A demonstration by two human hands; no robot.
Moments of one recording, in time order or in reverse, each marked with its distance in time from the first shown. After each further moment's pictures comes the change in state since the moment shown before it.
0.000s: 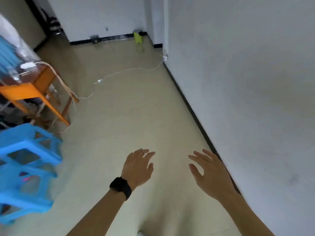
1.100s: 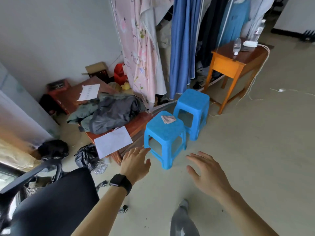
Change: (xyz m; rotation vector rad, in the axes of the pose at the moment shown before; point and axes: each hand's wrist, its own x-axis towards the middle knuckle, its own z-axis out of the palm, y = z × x) left_hand -0.404 -0.688 -0.073 -0.216 0.241 -1.179; right_hand 0.068 -0.754 0.414 0.128 -0.628 -0.971
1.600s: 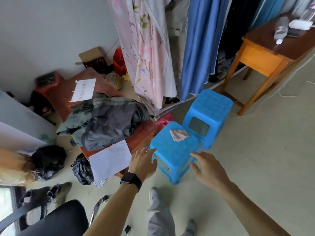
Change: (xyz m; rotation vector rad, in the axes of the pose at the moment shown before) left_hand 0.323 -0.043 0.009 0.003 -0.190 -0.094; right_hand 0.340 0.069 0.070 0.023 -0.214 0.118
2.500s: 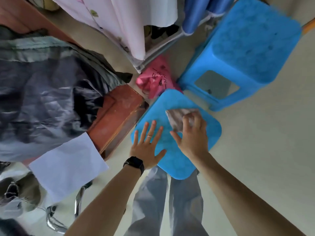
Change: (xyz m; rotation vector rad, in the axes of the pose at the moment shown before) left_hand 0.326 -0.072 0.262 0.183 -0.324 0.243; right_hand 0.320 0.107 0.271 -0.170 -0.064 0.238
